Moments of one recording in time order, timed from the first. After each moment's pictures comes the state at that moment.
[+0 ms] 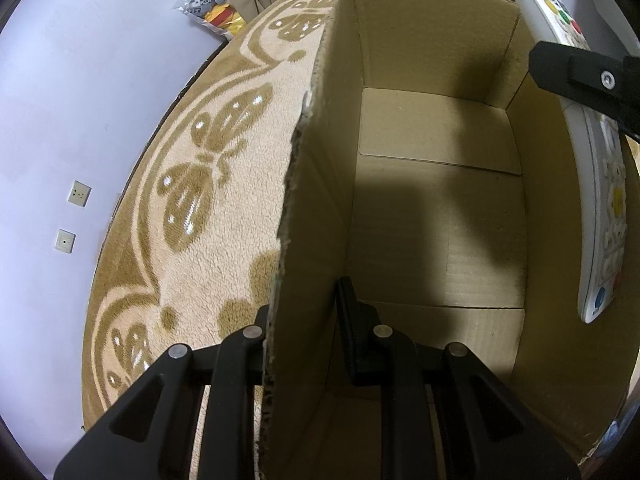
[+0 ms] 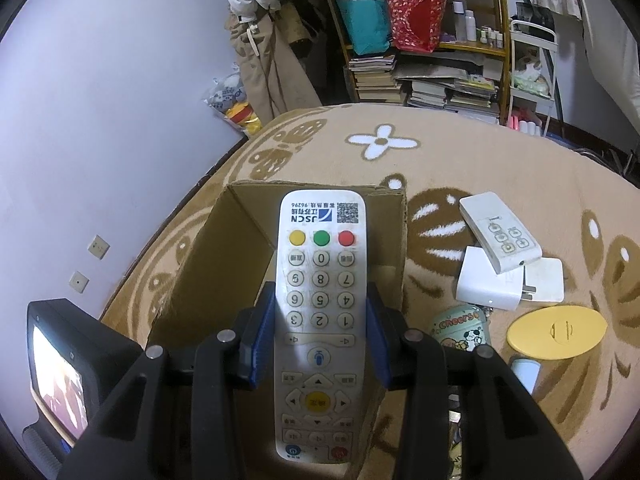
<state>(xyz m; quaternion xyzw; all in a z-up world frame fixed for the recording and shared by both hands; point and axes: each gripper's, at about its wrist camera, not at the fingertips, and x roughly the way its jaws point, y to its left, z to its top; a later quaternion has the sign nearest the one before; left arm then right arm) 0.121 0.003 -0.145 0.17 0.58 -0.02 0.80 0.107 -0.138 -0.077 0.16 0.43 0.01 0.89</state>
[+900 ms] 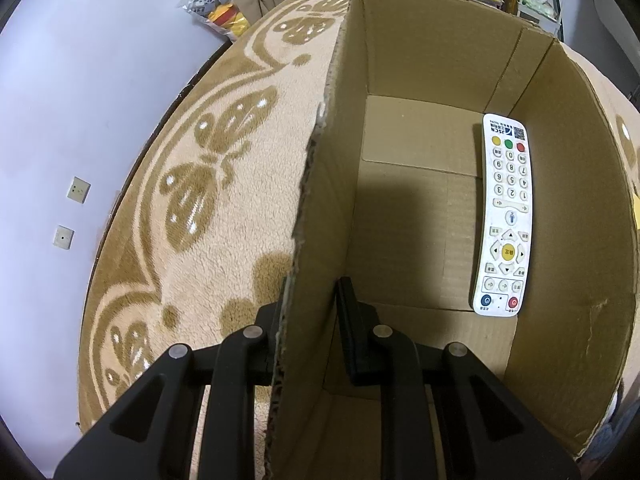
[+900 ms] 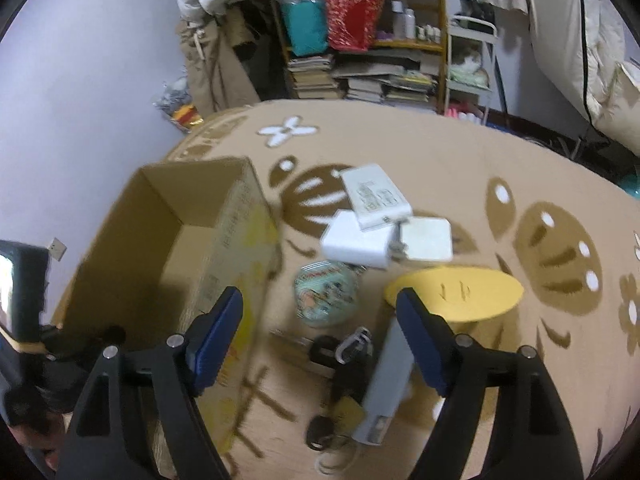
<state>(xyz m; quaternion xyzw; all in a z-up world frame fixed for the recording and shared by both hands) 0.121 0.007 -0.140 0.16 0.58 -0.01 0.80 0.045 -0.213 -0.091 0.13 0.45 -0.07 0.88</state>
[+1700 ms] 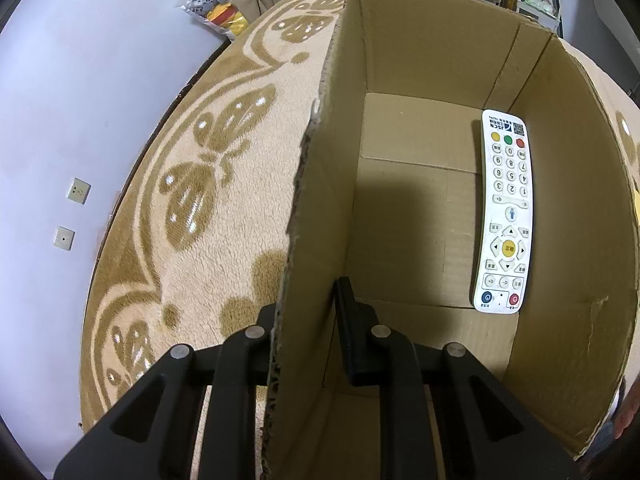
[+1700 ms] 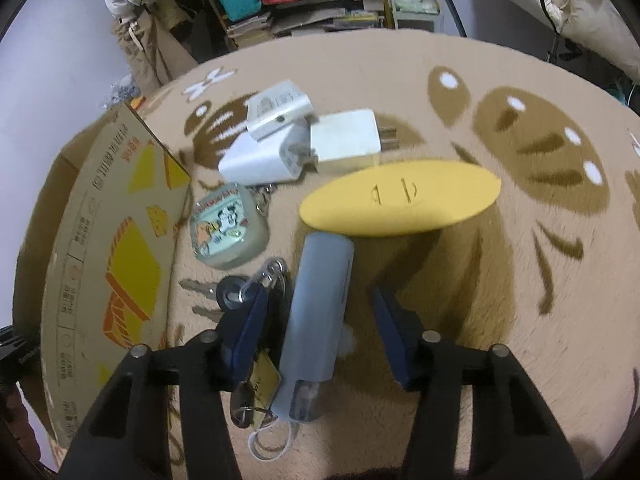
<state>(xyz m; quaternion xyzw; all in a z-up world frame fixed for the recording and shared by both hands) 0.120 0.003 -0.141 0.17 0.58 -0.01 0.80 0.020 -0.260 -0.161 0.22 0.50 -0.12 0.83</state>
